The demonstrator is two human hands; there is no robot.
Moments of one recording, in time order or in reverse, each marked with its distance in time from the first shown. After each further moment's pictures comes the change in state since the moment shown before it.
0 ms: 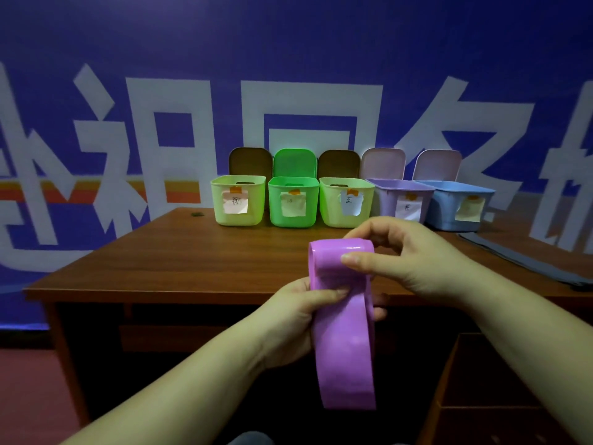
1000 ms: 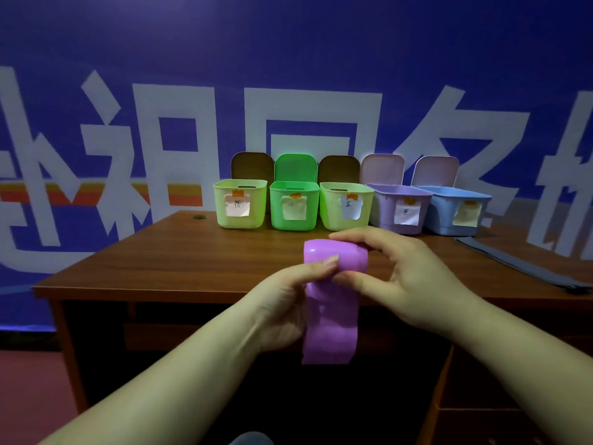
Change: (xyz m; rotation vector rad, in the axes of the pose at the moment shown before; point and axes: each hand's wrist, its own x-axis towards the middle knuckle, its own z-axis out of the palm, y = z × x) left_hand -0.011 0.024 0.005 -0.153 0.013 -0.150; right_hand -0.016 0.006 0.013 -0.462 0.117 -0.327
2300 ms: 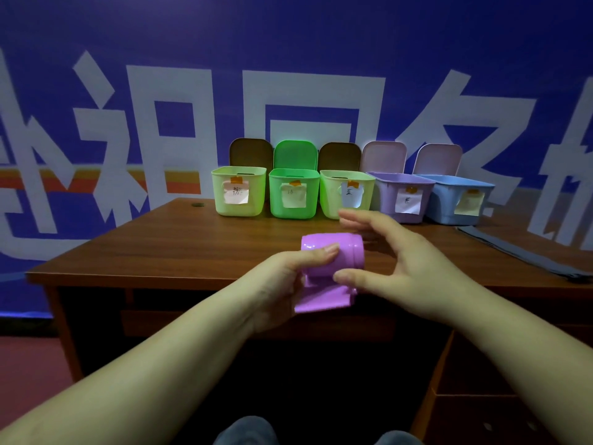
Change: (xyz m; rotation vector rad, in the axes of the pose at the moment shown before) left_hand -0.001 0.004 0.000 0.224 0.161 -0.014; right_hand -0.004 0.011 0.005 0.081 -0.094 0.166
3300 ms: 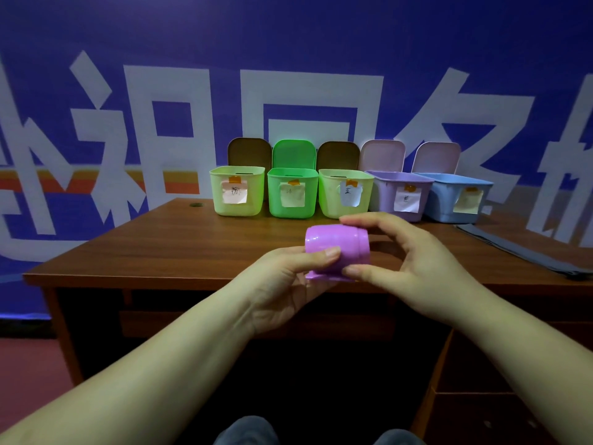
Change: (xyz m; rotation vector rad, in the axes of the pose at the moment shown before) left_hand 0.001 0.001 0.004 -0.186 0.021 0.084; right_hand -0.004 0.004 -0.002 0.109 0.072 -0.067
